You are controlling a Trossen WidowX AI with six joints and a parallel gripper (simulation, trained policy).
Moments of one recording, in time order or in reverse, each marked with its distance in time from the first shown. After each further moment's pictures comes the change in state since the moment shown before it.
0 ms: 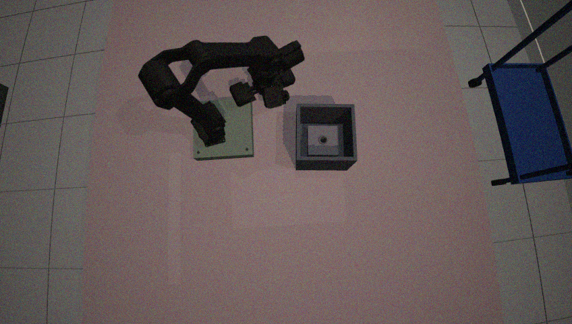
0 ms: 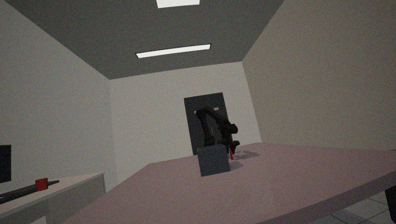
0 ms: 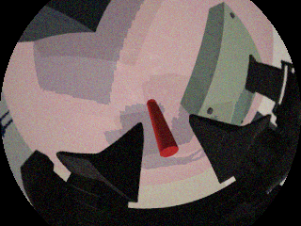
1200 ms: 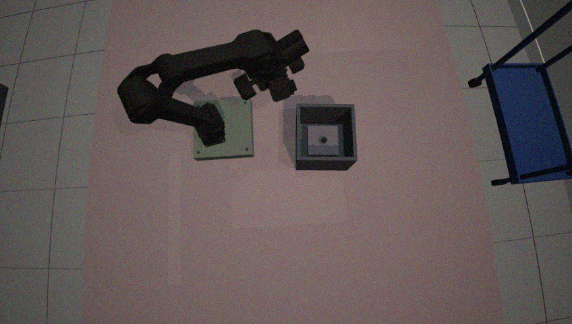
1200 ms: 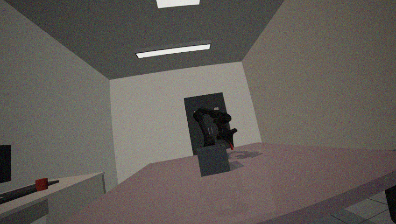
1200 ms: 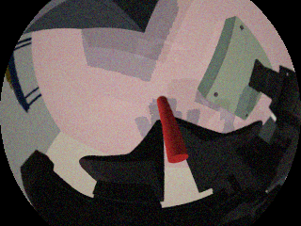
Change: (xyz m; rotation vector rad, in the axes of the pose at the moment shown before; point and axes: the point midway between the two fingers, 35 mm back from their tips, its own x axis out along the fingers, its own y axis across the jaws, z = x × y) arm -0.071 0.025 -0.003 -0.044 0.089 0.263
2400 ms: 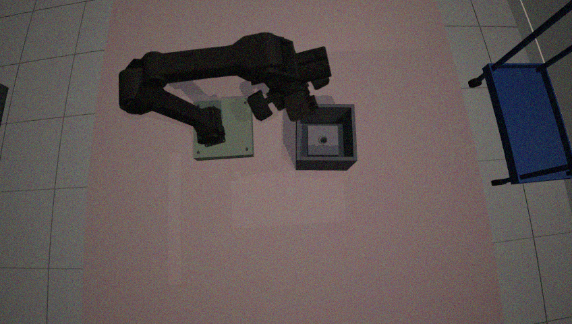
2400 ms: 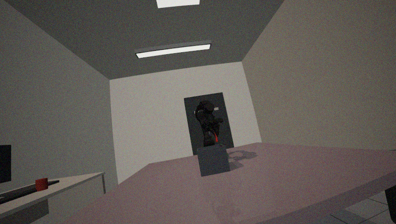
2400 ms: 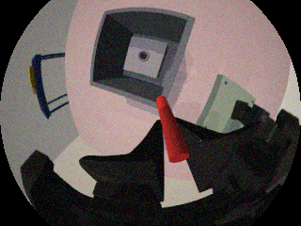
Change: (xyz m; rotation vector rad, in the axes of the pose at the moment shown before) arm -0.104 0.022 0.089 0.012 -0.225 0.096
